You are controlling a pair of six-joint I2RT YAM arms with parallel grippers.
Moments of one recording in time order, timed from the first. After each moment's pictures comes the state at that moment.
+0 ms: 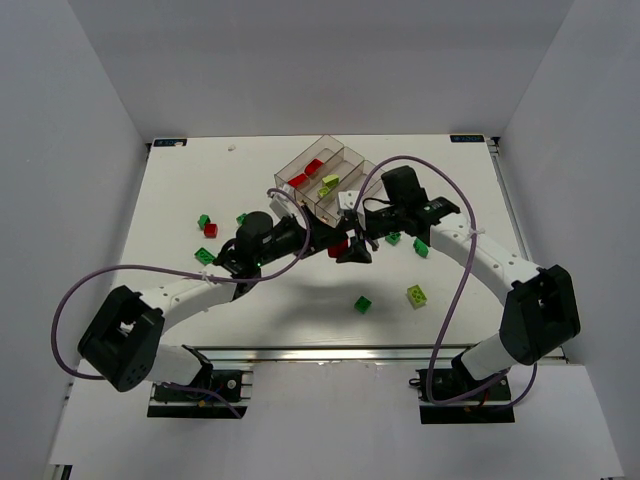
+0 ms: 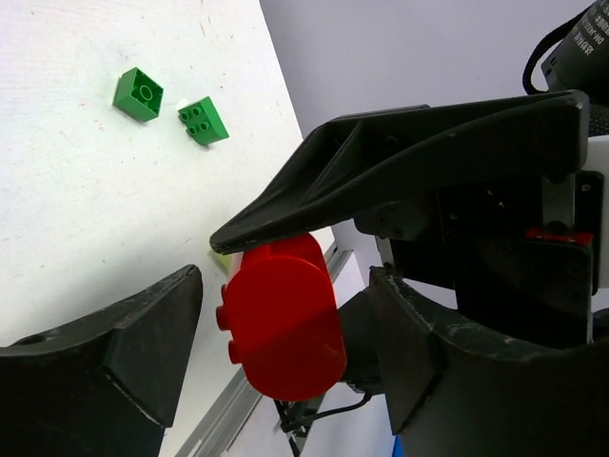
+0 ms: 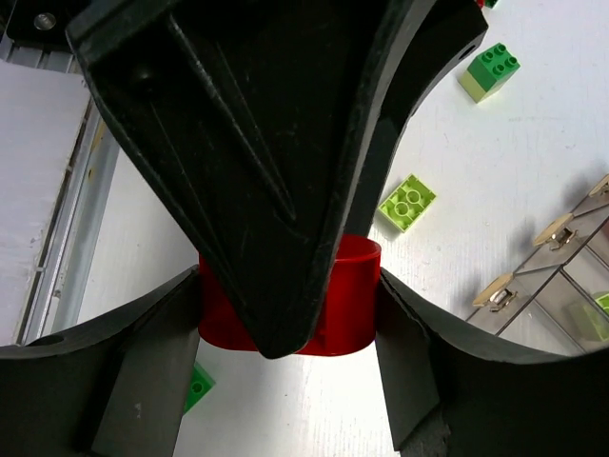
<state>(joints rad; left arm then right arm) -0.65 1.36 0.69 0.52 0.36 -1.02 0.55 1.49 1.18 -0.48 -0.97 -0.82</state>
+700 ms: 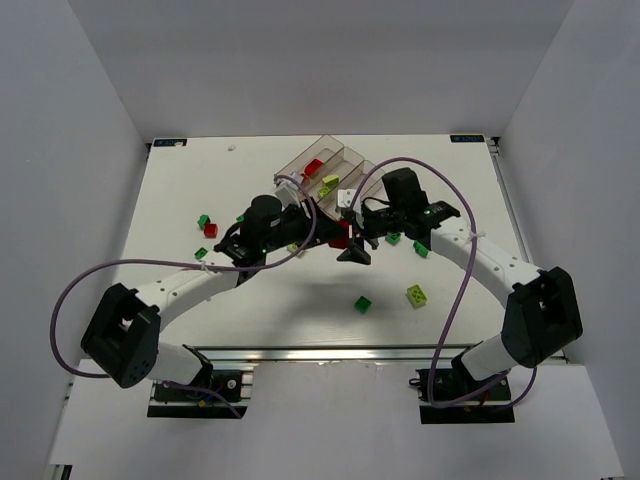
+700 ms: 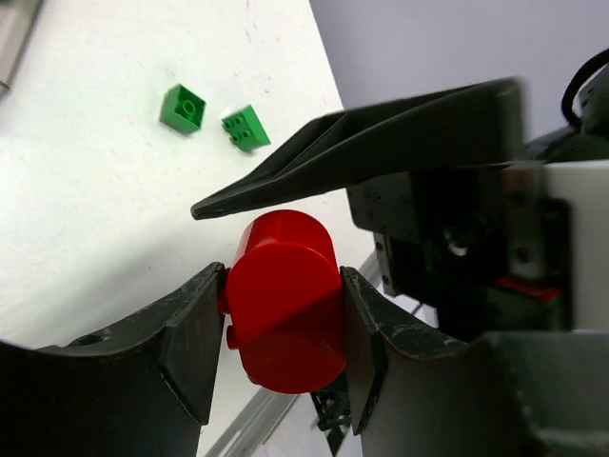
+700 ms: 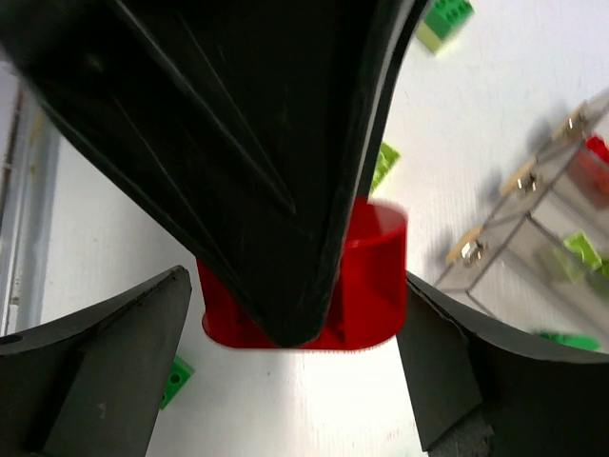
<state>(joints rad) -0.65 1.38 0.84 0.28 0.33 -0.89 0.56 1.48 1.14 -0.40 -0.85 -0.74</state>
